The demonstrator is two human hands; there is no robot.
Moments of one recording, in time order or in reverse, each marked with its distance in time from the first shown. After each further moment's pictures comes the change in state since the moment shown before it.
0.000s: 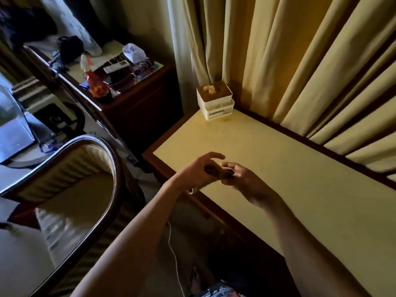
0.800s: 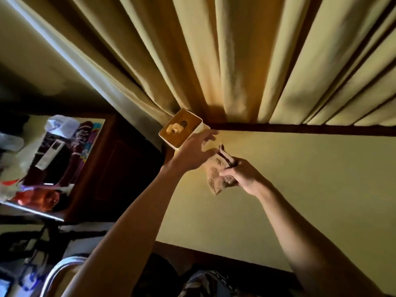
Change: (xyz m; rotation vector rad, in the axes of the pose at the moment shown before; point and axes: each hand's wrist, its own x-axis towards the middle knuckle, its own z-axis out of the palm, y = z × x) left_hand 0.295 0.028 -0.130 0.528 -0.159 0.222; right_hand 0.210 -0.039 -0.067 0.439 0.445 0.134
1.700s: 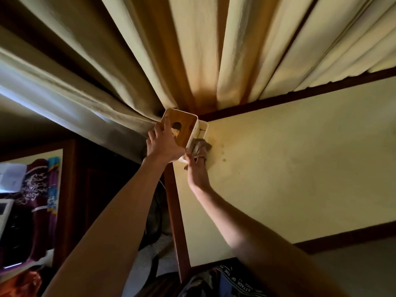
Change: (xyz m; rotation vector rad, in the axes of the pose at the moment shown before) left_hand 0.084 -0.153 -0.046 0.429 -0.128 -0.170; right_hand 0.122 -0.006 0.210 0.262 0.641 -0.050
